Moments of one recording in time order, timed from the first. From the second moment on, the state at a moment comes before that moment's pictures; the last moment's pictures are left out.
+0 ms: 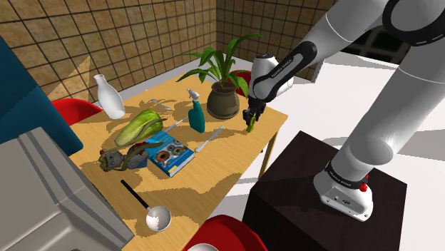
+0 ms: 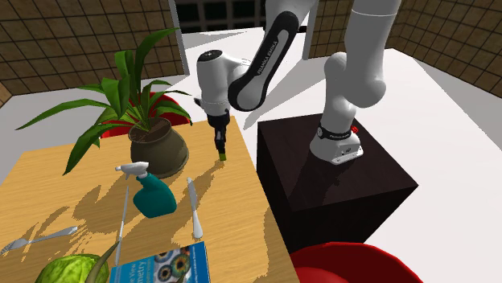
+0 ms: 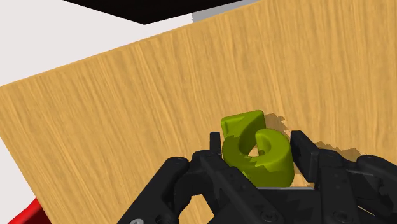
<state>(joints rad) -0.04 0.02 -0.01 -2.57 0.03 2.59 0.11</state>
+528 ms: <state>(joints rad) -0.04 -0.08 -0.01 -2.55 0.02 2.47 0.11</state>
